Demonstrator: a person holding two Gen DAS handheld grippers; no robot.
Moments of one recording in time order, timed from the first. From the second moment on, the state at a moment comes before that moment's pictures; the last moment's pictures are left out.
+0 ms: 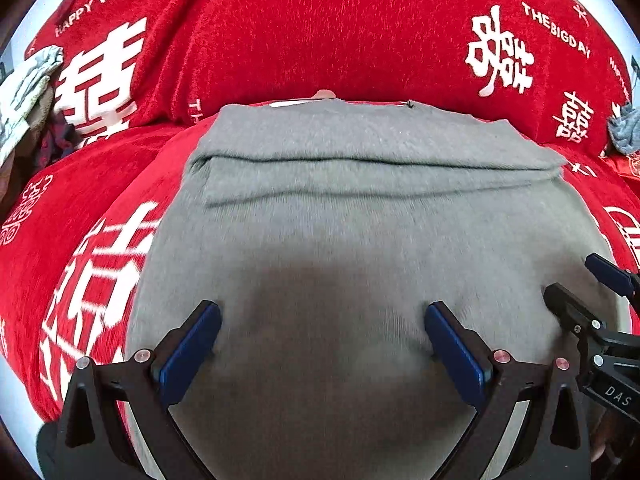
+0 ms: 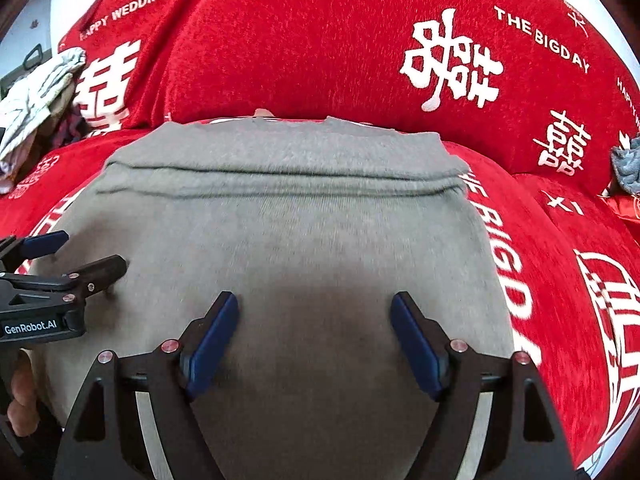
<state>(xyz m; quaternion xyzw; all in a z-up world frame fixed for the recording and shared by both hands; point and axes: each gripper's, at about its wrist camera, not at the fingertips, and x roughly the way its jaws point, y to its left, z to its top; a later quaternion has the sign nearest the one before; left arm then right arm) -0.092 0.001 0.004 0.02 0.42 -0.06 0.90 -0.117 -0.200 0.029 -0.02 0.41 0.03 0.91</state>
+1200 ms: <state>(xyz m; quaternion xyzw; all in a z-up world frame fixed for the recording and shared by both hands) -0.185 0.061 -0.013 -0.10 0.56 -0.10 0.82 -0.242 -0.237 0.007 0.00 0.54 0.05 0.84</state>
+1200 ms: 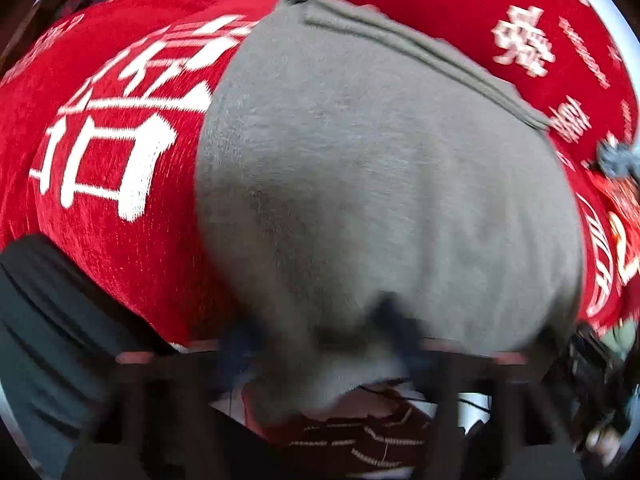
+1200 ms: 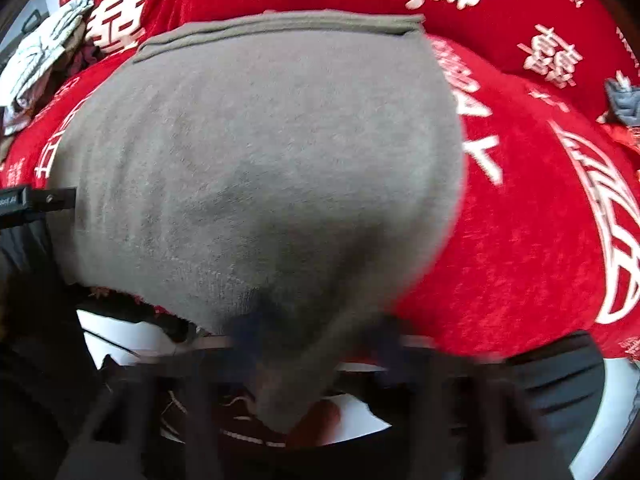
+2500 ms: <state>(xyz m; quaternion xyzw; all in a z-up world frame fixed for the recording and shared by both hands) -0.090 0.085 0.037 -0.19 0.45 -0.14 0.86 -0.145 -0.295 0.052 0.20 0.42 0.09 0.88</state>
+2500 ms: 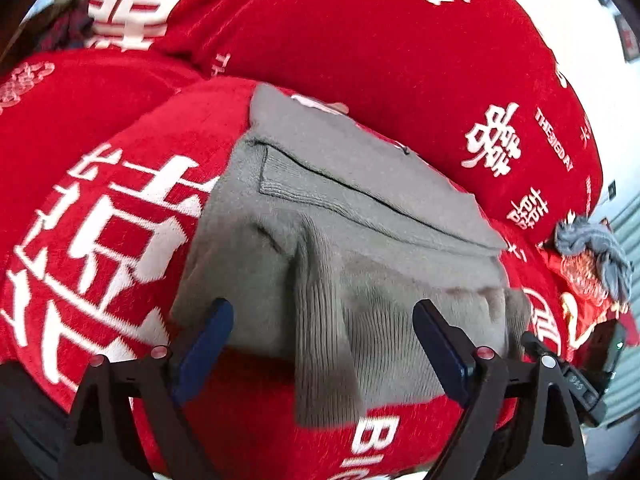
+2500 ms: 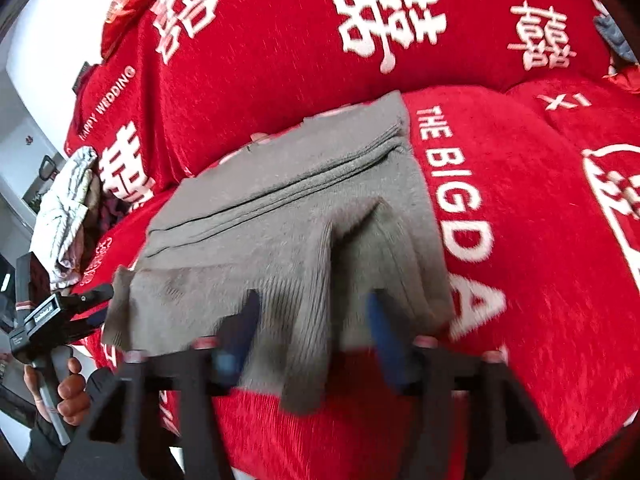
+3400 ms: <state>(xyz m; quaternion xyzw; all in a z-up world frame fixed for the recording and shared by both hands) -0.121 0.081 0.103 -0.19 0.36 -0.17 0.90 -0.171 -0.293 0.116 0.22 0.34 0.17 0.90</state>
